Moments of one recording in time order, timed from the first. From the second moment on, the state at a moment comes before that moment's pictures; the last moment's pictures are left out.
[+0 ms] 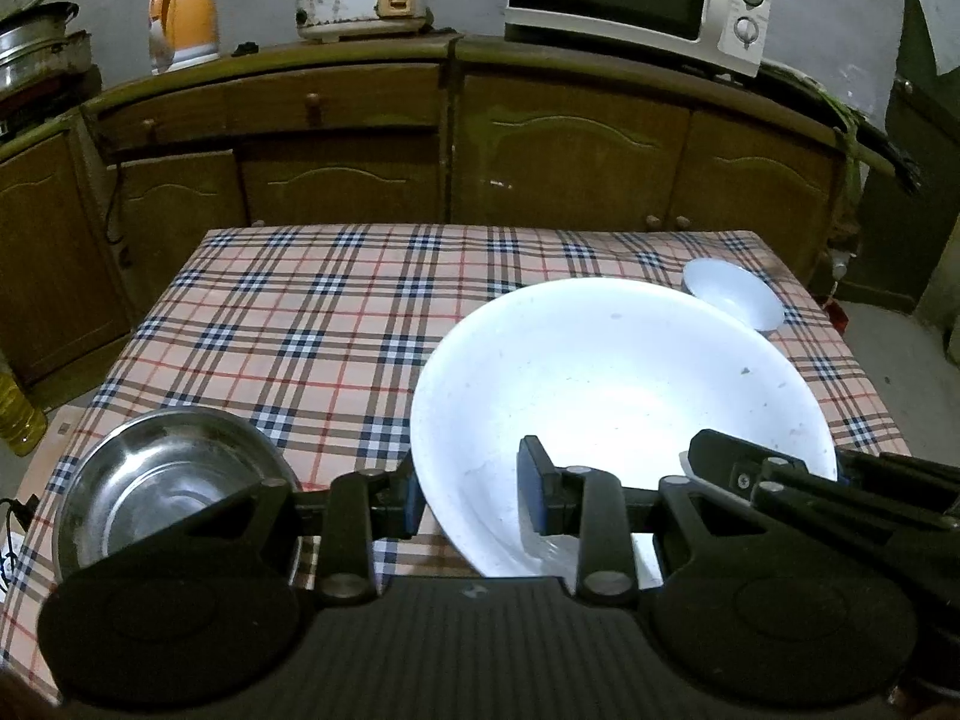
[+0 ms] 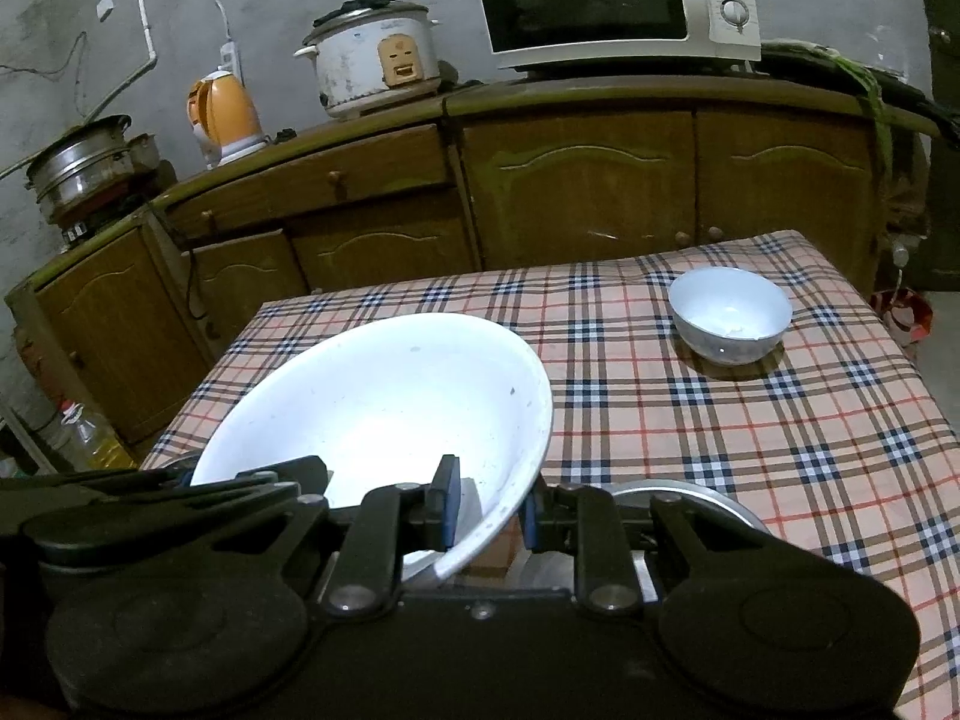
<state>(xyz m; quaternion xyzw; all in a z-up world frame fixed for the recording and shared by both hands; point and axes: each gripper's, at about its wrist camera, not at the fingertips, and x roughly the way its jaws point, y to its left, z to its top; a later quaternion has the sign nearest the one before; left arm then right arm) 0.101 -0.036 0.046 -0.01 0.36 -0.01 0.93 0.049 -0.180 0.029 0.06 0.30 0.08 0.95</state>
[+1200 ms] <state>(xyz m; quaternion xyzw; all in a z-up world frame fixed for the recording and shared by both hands) 0.092 -0.062 0.038 0.00 0.37 -0.03 0.93 0.030 -0.207 0.025 0.06 0.30 0.05 0.95</state>
